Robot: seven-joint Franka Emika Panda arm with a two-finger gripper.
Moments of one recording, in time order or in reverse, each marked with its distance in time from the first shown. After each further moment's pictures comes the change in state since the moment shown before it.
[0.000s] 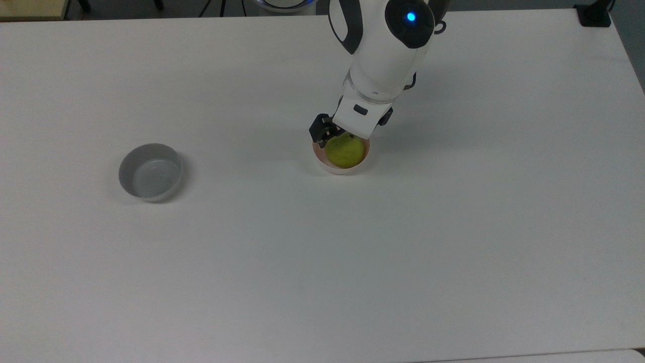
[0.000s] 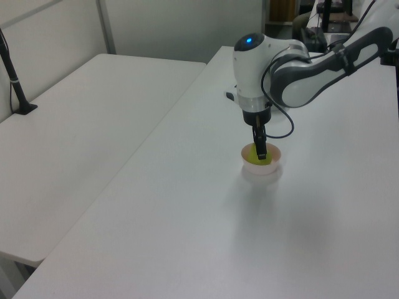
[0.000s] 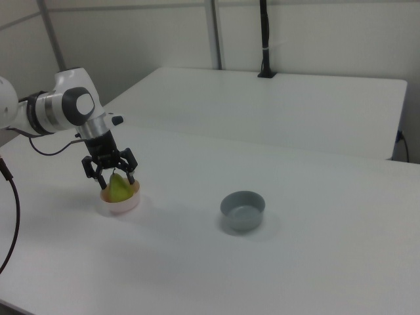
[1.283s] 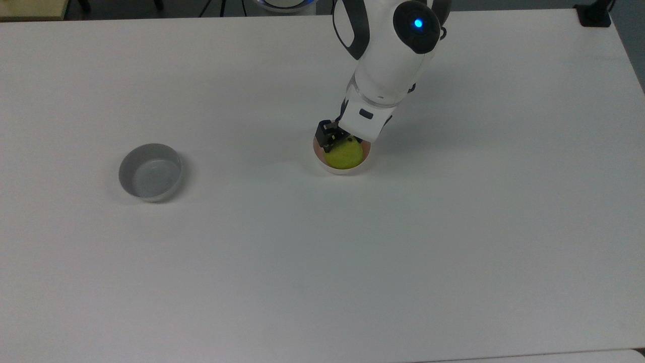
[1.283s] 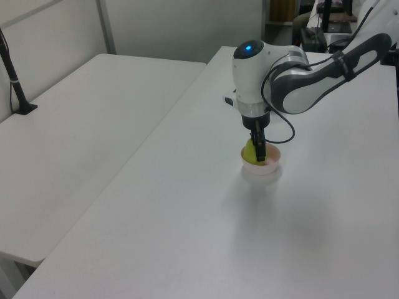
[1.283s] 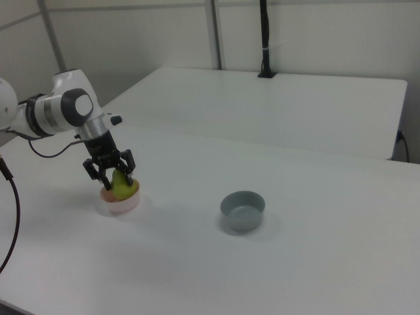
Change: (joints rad) arm 0.009 0.007 0.000 -0.003 -0.029 0.023 -0.006
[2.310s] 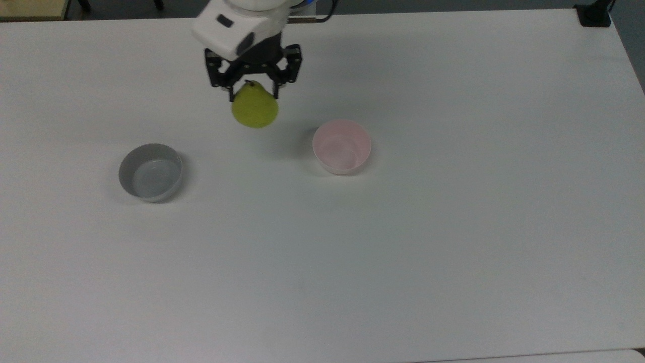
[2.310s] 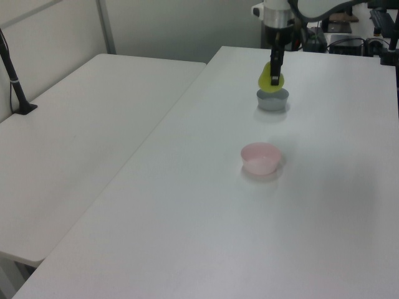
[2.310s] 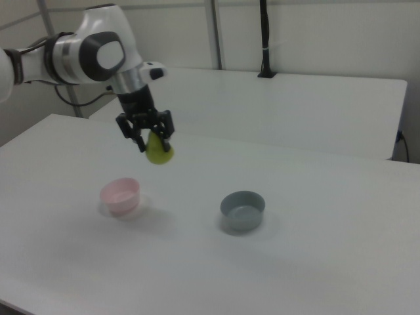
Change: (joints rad) arm -0.363 -0.258 0.076 0.036 0.062 -0.157 -0.107
